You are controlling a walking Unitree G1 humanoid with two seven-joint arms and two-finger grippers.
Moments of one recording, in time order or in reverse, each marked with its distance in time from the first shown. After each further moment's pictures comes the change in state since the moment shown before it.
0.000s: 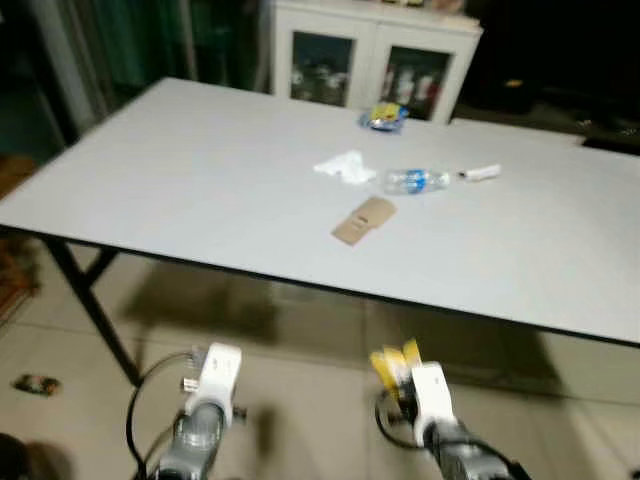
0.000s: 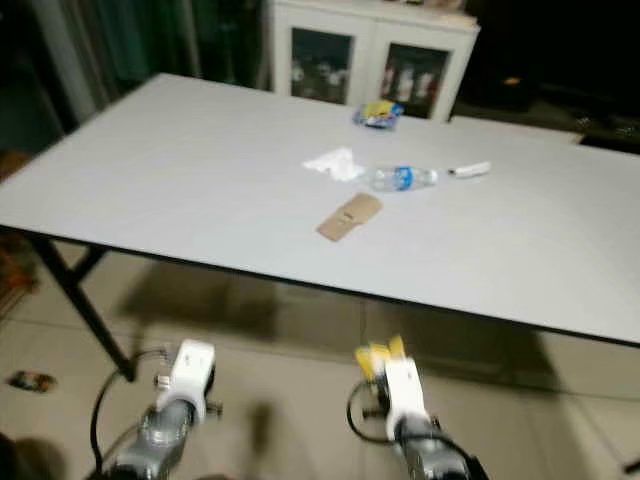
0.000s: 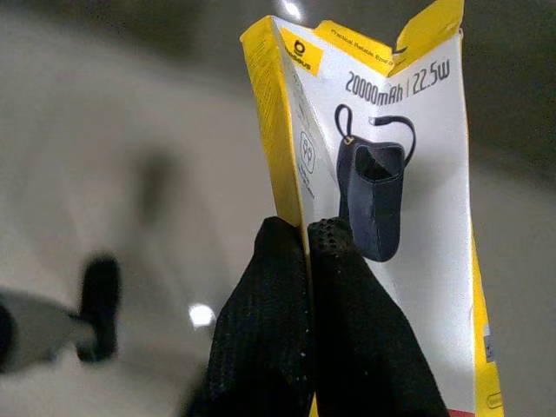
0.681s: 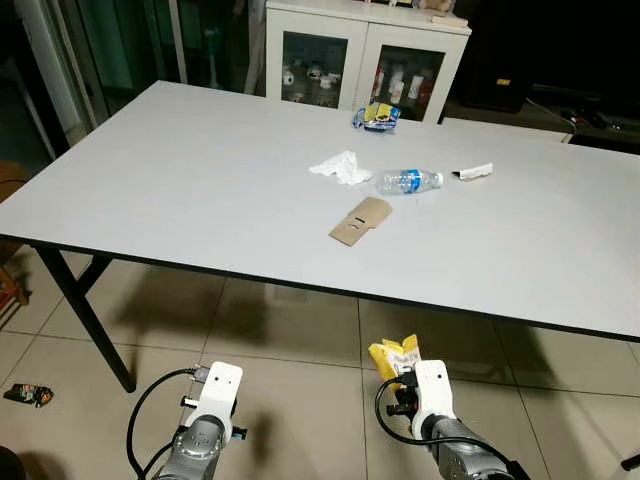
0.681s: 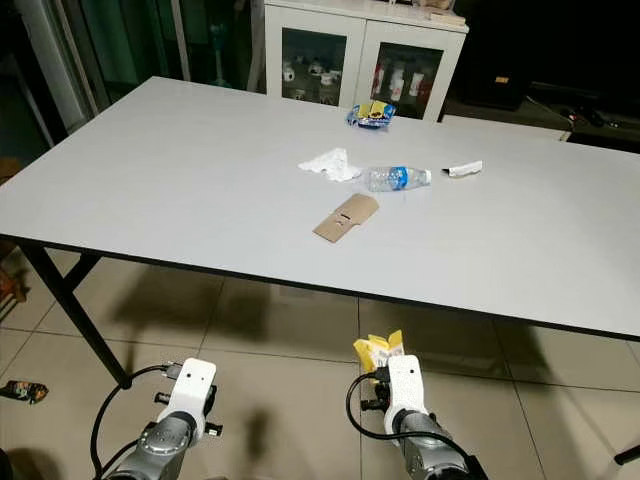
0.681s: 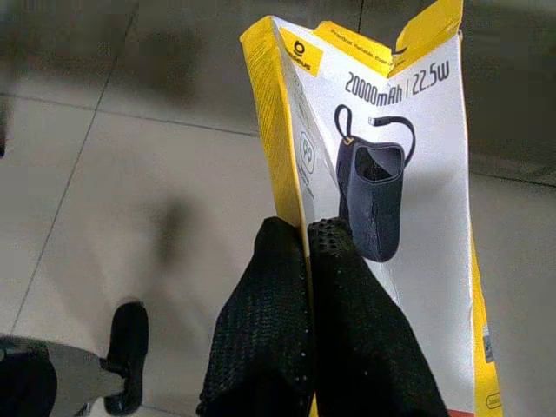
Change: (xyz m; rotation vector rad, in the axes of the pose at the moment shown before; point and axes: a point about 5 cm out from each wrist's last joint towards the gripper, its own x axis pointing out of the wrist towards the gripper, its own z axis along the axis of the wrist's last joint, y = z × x) left arm -0.002 -0.002 -0.011 -0.006 0.054 -0.025; right arm 0.000 0.000 -0.001 0.082 -0.040 0.008
